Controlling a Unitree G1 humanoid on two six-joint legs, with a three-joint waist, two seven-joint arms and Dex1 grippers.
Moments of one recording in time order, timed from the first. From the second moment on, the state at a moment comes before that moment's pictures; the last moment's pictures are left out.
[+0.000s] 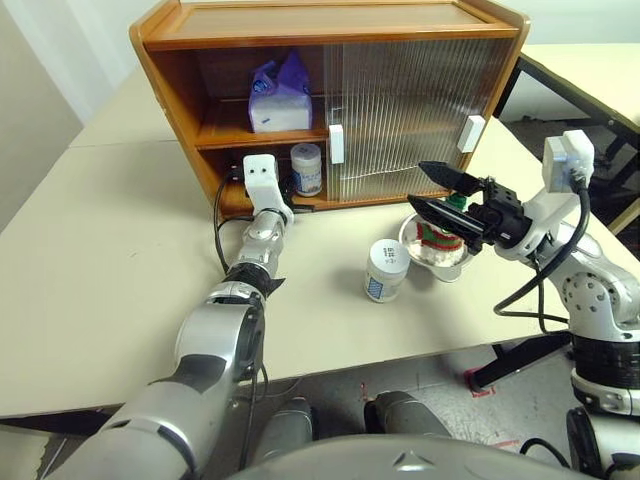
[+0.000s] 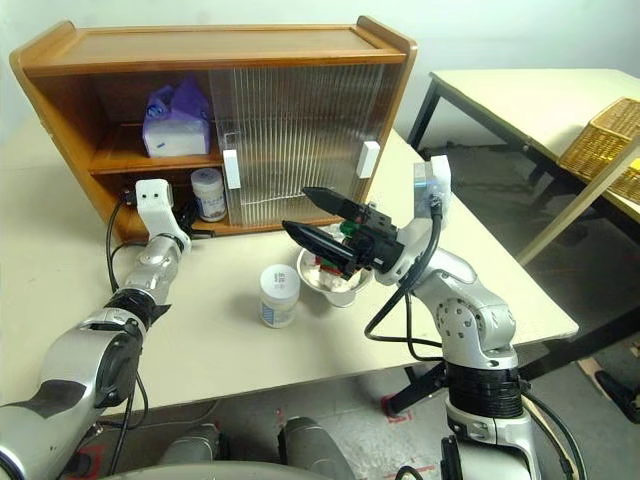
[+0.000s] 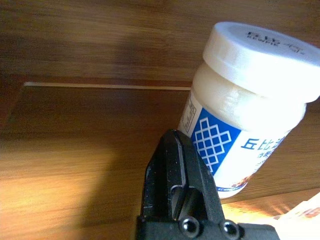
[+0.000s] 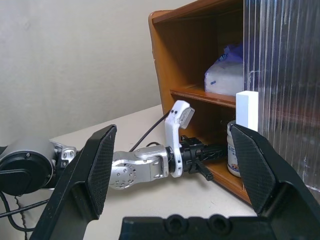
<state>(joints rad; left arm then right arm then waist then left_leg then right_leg) -0.86 0.14 0.16 1.23 -0.07 -0.31 -0.12 -0.33 -0.47 -0.15 -0.24 0.84 0.51 0.93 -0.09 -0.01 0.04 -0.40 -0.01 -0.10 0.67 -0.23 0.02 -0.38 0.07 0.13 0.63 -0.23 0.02</state>
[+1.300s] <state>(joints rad) -0.27 0.38 0.06 0.29 -0.36 -0.05 -0.88 -0.38 -0.46 -0.14 -0.20 0.85 0.51 0.96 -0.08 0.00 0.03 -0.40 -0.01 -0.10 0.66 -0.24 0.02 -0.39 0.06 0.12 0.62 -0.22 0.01</state>
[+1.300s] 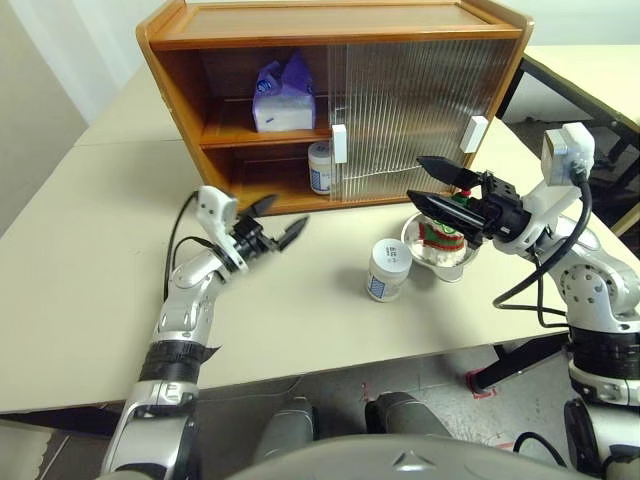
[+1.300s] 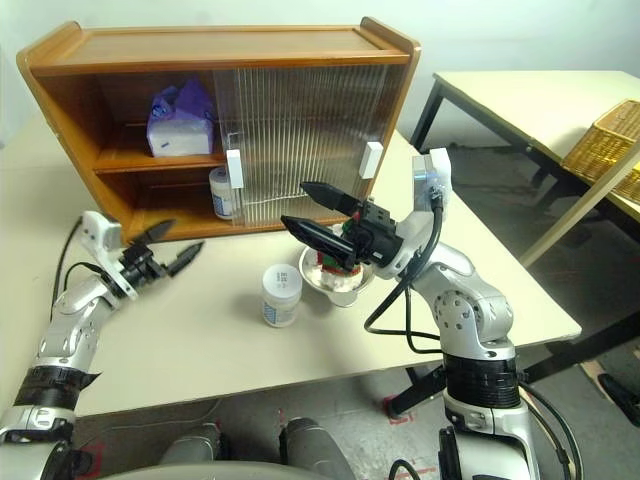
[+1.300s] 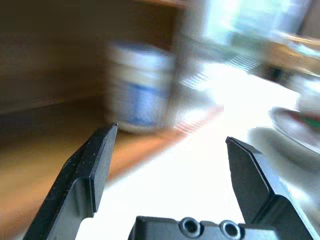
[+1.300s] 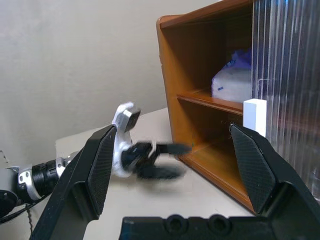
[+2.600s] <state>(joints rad) -0.42 0.28 -0.18 0.48 -0.29 -0.09 -1.28 -0.35 -0.49 -0.15 -0.24 0.86 0.52 0.93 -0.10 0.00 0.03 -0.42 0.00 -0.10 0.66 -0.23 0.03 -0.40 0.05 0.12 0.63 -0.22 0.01</state>
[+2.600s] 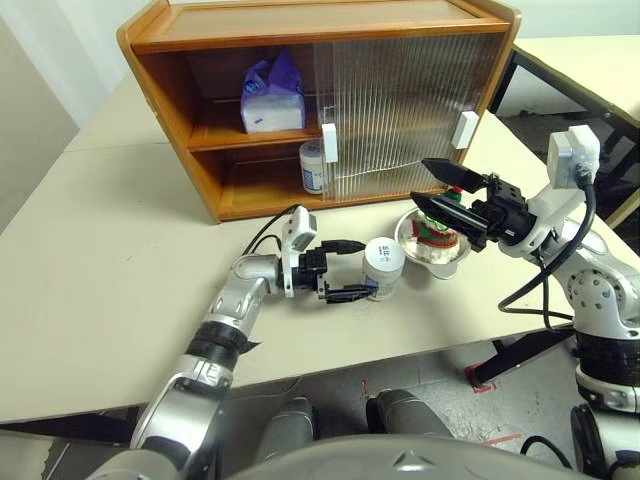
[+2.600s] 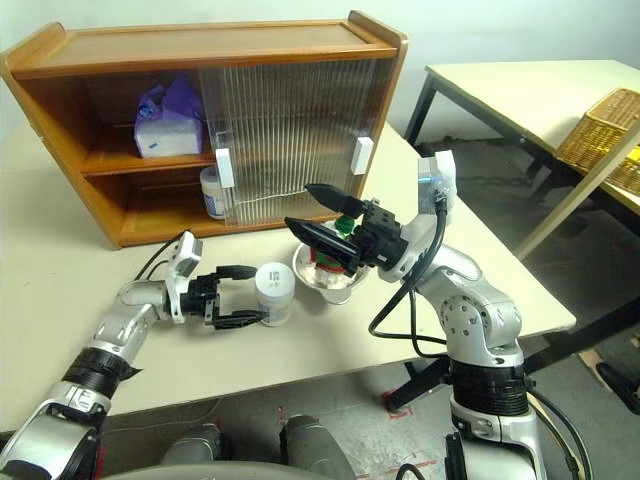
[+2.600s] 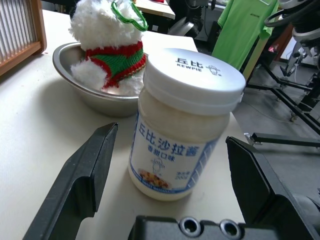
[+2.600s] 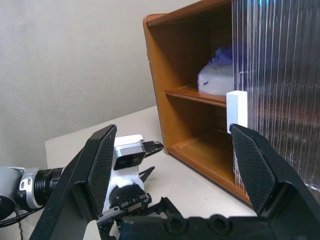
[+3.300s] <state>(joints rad) -0.47 0.22 -0.21 0.64 -0.23 -0.20 -1.28 -0.33 -0.49 -0.17 -0.26 0.86 0.52 0.91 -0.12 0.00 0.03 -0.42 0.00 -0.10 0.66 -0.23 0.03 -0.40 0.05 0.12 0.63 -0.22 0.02</state>
